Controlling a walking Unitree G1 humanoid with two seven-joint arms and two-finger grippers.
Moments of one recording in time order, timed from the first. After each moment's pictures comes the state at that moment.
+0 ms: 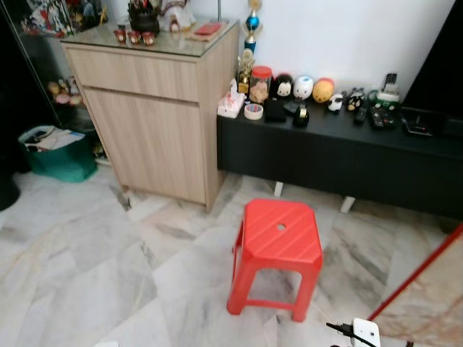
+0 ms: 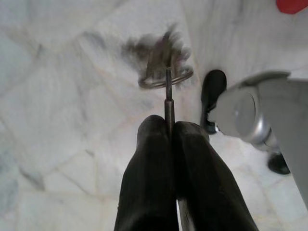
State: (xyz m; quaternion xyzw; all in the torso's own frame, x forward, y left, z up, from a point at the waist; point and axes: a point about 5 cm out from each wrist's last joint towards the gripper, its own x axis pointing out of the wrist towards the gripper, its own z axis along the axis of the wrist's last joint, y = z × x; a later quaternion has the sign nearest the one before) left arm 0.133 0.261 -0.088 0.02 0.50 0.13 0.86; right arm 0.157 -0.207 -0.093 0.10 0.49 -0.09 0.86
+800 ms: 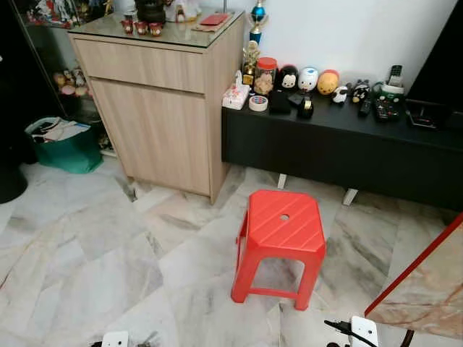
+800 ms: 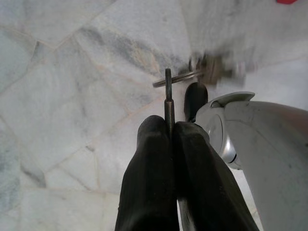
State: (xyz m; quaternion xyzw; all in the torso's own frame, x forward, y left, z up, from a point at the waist) left arm 0.149 0.240 -0.089 0.02 0.50 0.10 0.86; right arm 0.160 -0.211 -0.091 0.10 0.49 -0.10 0.86
